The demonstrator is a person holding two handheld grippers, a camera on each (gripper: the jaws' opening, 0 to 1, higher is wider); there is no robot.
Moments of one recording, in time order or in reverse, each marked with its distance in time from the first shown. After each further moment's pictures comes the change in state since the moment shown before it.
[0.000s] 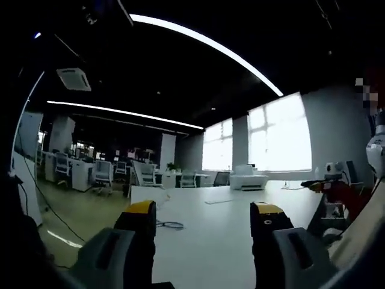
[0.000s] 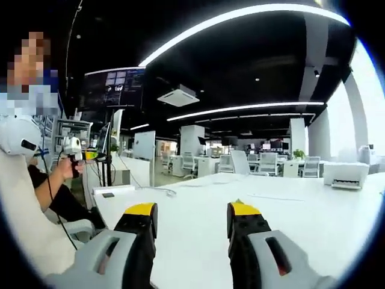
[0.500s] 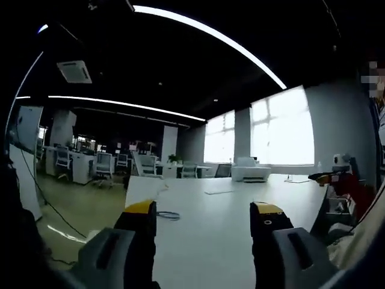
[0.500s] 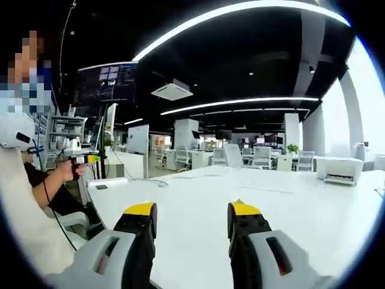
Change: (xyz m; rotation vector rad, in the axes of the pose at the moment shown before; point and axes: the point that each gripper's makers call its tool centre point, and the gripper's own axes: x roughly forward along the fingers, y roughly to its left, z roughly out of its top) left arm 0.034 -0.005 -0.042 -0.017 0.045 0.004; right arm -0.009 -0.018 -0.017 -0.016 0.058 -0.047
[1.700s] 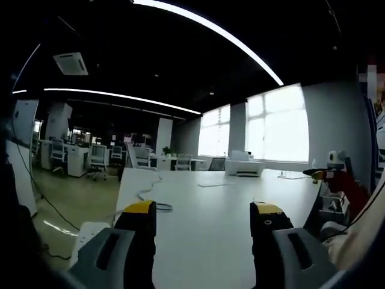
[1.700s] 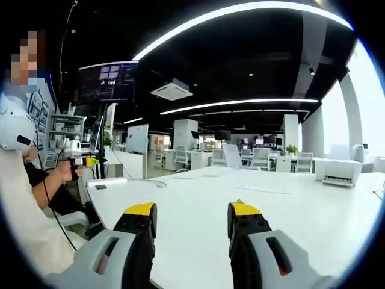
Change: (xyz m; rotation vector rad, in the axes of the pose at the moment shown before) left arm -0.003 -0.006 -0.010 -0.027 0.054 -0.034; right arm -0.007 -0.004 0.005 0.008 -0.016 0.001
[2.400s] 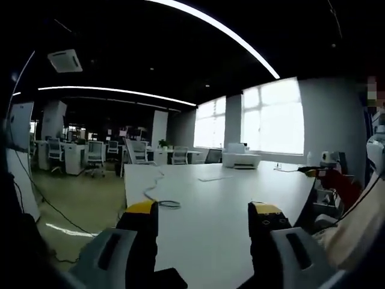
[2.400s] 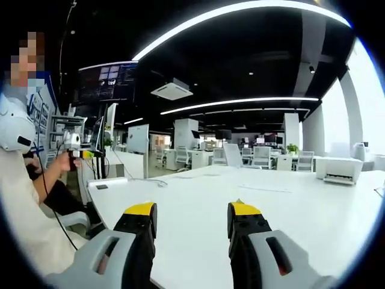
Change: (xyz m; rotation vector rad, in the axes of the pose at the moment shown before) left arm -0.031 0.026 0.027 0.035 0.086 -0.042; right arm 0.001 0.001 -0.003 0.009 0.004 0.007
